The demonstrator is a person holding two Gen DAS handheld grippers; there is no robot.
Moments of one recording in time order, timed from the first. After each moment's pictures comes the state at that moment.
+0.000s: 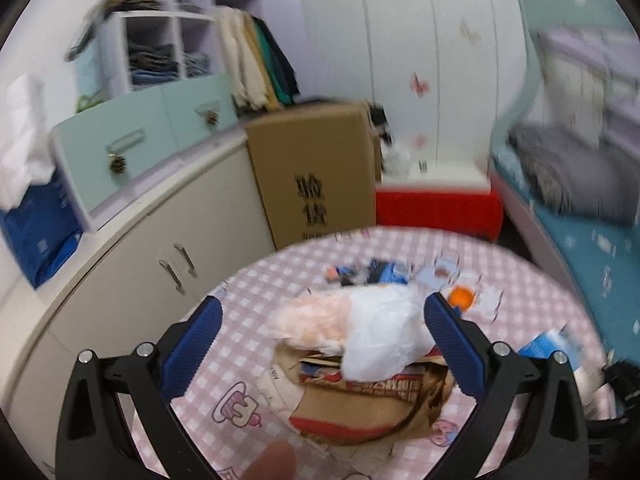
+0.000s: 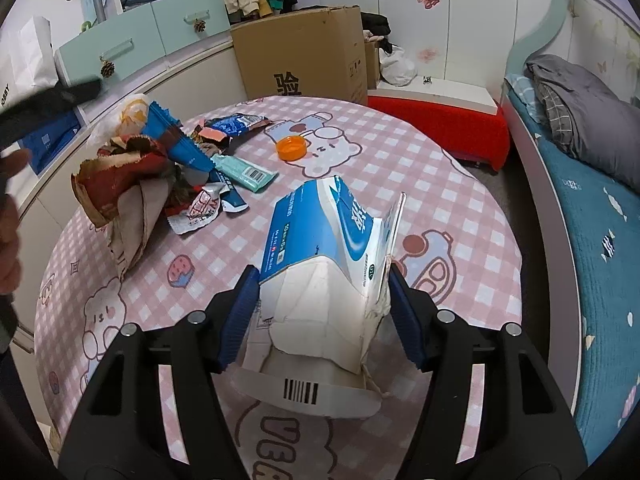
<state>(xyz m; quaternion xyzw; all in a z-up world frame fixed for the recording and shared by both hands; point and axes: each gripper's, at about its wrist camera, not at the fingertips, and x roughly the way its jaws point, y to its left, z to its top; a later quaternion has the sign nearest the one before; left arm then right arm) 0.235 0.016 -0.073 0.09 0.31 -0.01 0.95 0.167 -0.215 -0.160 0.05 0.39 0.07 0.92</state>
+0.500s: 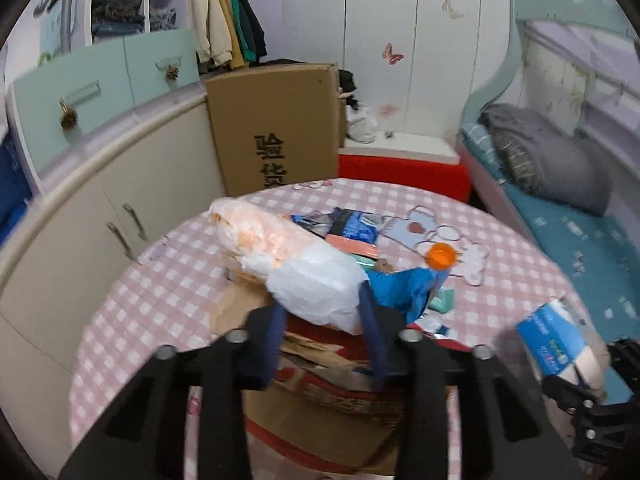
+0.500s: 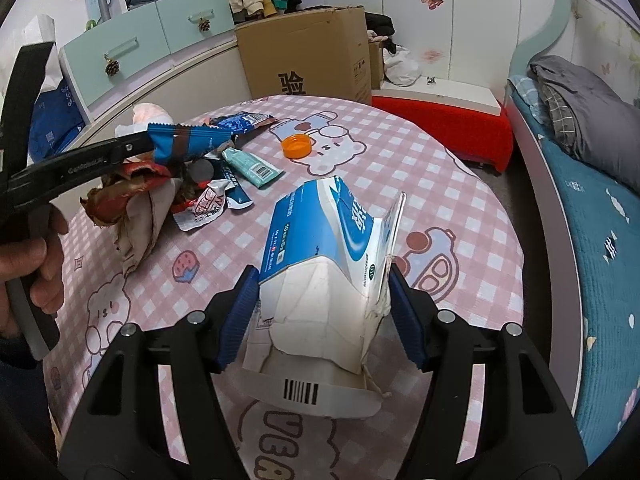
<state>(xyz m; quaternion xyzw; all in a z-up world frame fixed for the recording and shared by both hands) 0.244 0.029 -0.122 0.02 0.35 -0.09 0.93 0.162 -0.213 -0.161 0.05 0.39 0.08 0.92</state>
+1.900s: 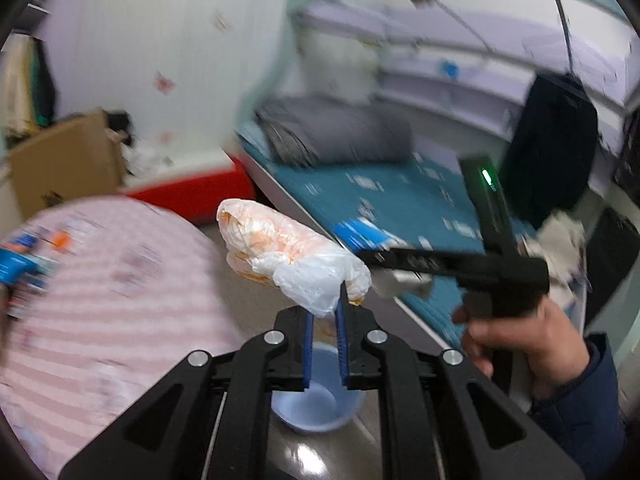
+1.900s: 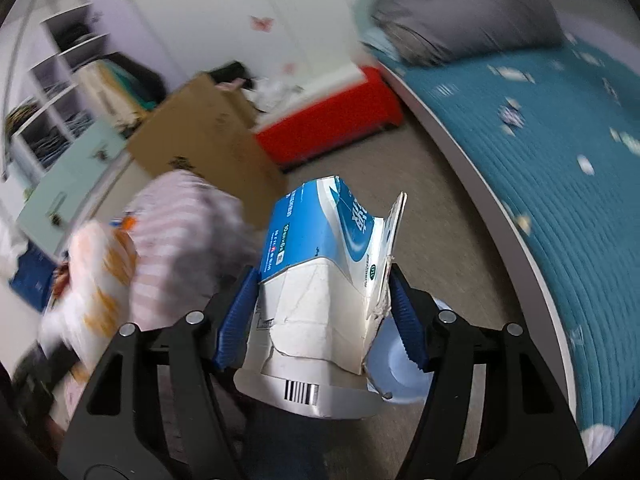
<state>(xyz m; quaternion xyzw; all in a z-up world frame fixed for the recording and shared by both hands) 0.030 -0.249 -0.165 0.09 0.30 -0.42 0.85 0.021 -0.498 -0.224 0.29 0.35 -0.06 0.89</state>
